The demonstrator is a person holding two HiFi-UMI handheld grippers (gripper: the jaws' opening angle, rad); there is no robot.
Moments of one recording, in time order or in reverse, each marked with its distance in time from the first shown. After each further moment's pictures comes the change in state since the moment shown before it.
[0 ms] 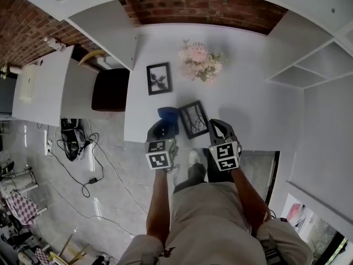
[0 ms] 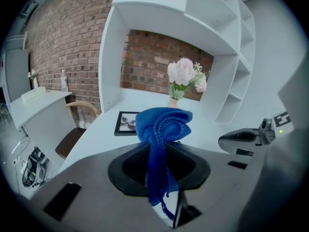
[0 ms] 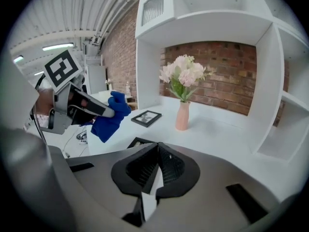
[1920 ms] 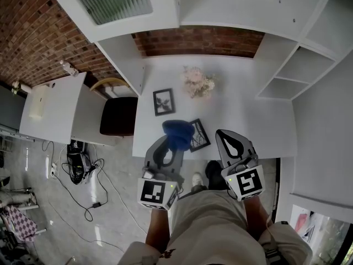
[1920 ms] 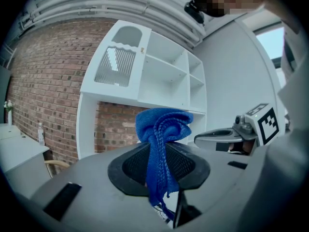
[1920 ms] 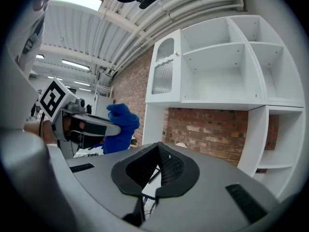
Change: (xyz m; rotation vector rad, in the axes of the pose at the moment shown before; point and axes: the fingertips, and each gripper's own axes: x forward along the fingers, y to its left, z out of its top) left arm -0.199 -0.103 0.155 0.220 -0.477 -0.258; right arm -0.178 0.019 0.205 -0.051 -0.421 -0.017
